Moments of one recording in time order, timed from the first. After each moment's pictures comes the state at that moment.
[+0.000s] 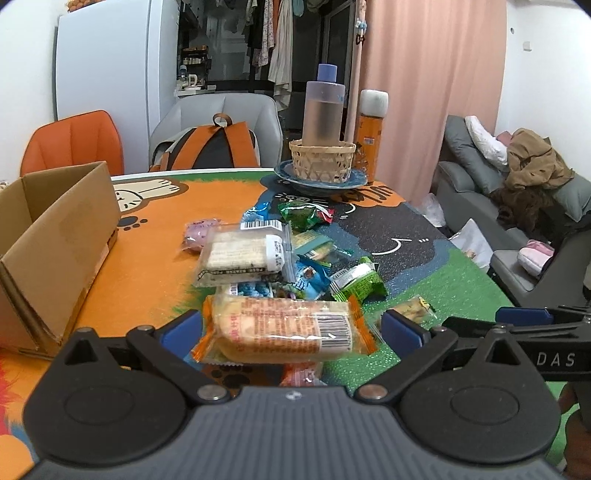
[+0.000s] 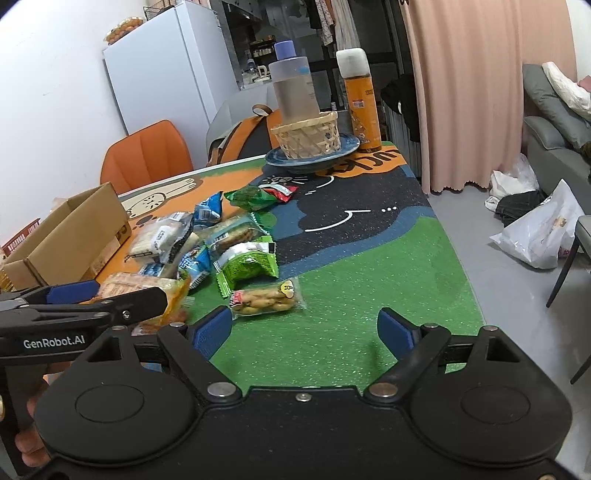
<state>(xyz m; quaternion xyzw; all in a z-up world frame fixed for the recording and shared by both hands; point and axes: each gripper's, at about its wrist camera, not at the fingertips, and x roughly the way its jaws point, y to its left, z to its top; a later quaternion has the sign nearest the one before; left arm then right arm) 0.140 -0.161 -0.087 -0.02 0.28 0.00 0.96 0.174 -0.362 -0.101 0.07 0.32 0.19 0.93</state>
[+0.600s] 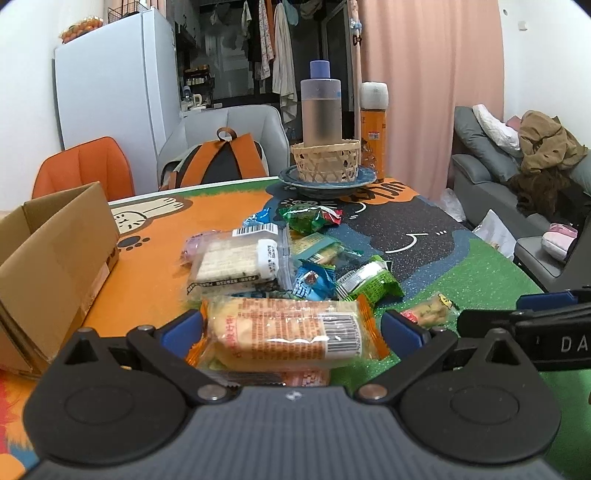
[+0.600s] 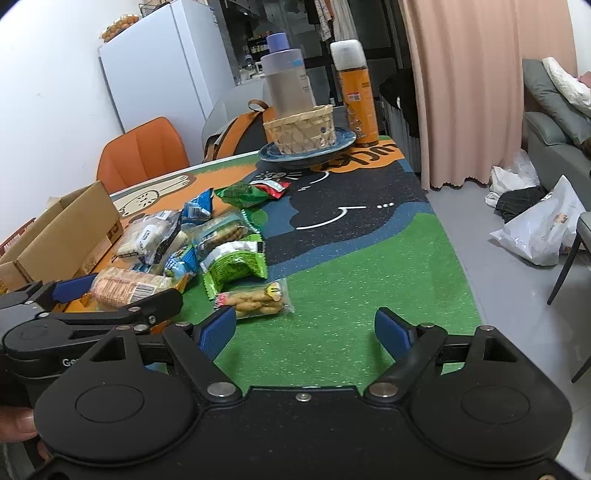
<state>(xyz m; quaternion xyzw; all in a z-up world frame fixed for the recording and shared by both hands) 0.152 -0.178 -0.101 0.03 0.26 0.03 0.96 0.186 -0.362 -0.108 0.07 0.33 0.19 0.92</state>
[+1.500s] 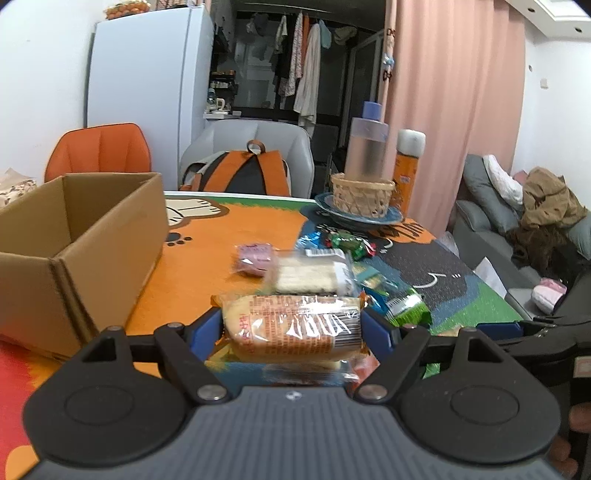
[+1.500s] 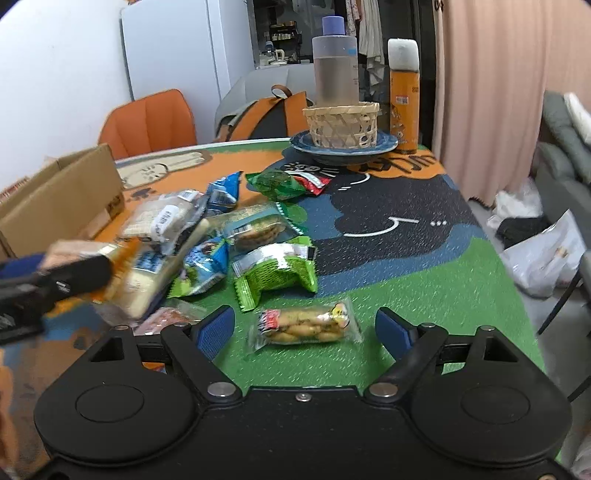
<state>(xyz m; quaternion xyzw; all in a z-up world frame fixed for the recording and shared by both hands) 0.124 -0.110 -0.082 -0.05 0.23 0.03 0.97 0.200 -0.298 -0.111 -0.01 0.32 0.18 0.93</state>
